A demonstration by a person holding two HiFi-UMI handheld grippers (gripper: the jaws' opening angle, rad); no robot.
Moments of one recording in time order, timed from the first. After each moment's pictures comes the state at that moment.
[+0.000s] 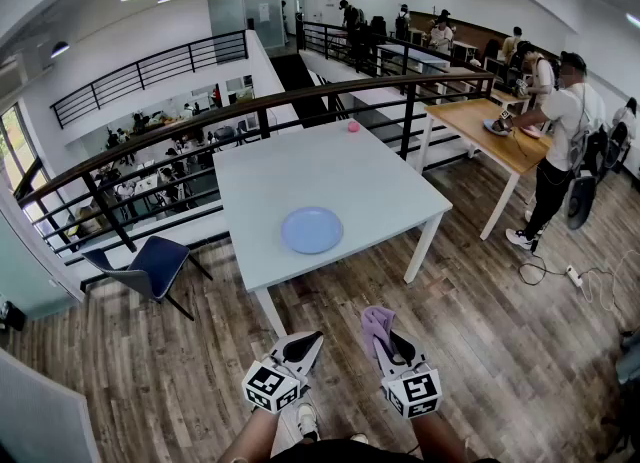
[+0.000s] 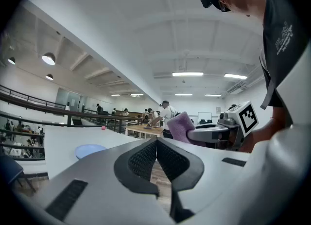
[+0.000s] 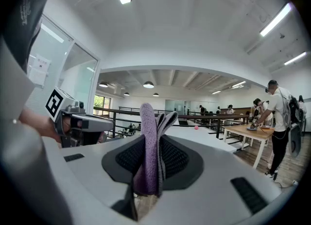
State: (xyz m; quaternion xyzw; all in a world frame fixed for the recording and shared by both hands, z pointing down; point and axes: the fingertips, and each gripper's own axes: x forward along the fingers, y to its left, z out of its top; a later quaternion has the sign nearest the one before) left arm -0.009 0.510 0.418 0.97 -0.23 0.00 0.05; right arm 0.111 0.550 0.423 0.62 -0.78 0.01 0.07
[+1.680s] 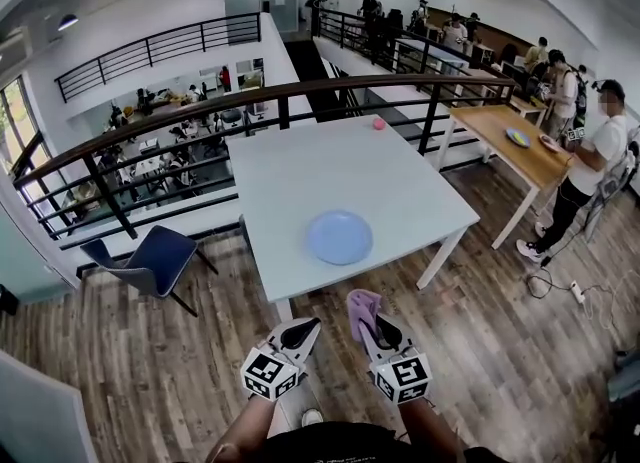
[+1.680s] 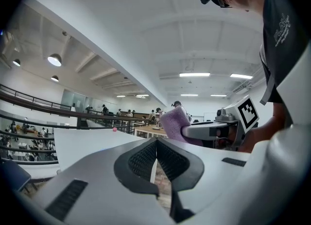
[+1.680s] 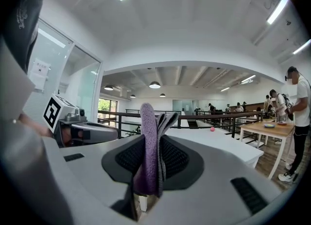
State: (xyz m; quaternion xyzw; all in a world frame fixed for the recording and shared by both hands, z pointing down) left arm -0.086 0.364 0.421 0.97 -0.25 0.00 0.05; right arm 0.013 0.389 0.414 0.59 -0.80 0.02 0.05
